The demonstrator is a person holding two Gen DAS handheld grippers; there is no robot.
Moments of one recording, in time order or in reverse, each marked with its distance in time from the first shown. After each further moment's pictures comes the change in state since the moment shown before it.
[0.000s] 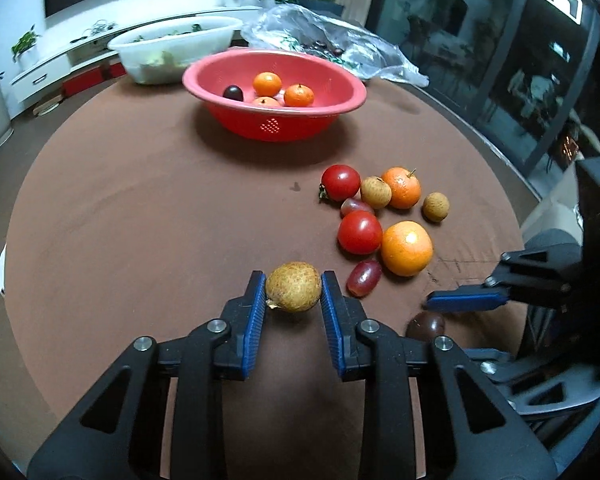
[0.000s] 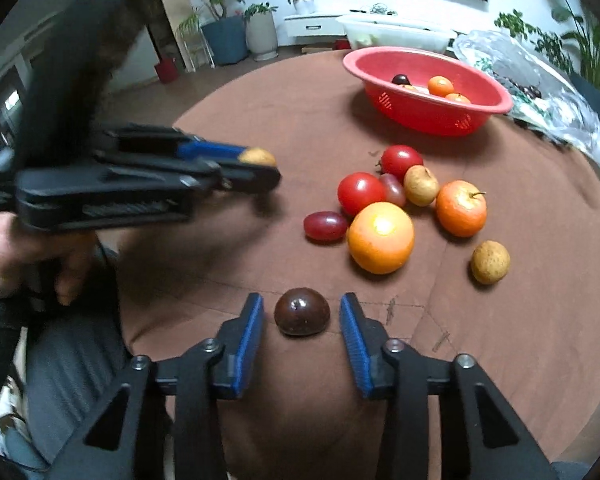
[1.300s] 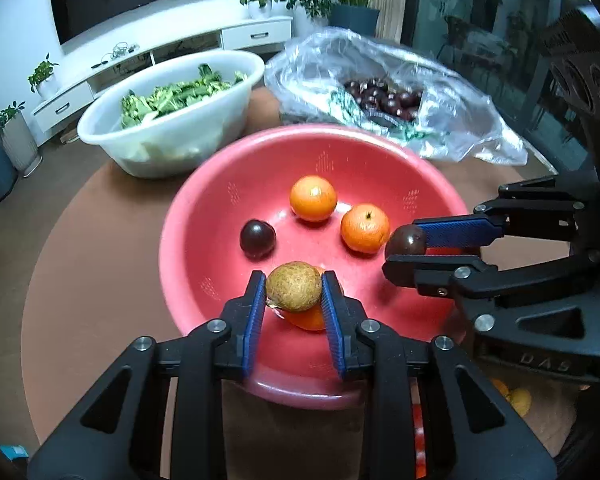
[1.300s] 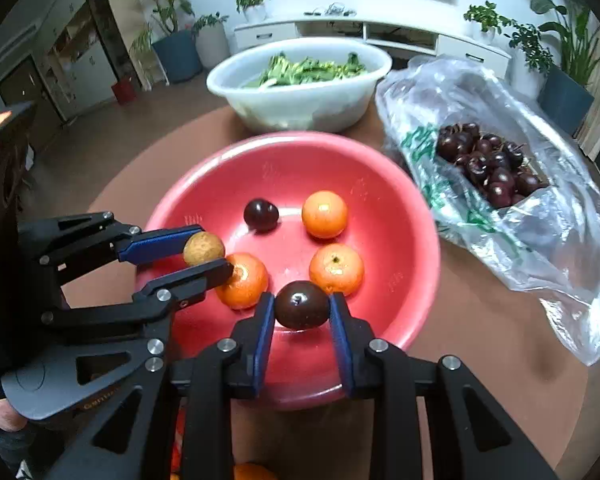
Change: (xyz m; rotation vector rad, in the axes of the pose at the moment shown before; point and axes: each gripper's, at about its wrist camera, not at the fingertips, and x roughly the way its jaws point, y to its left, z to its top) left arm 0.106 0.014 0.172 0.034 -0.010 0.186; right arm 0.051 -0.156 0.177 0.083 0.008 -0.074
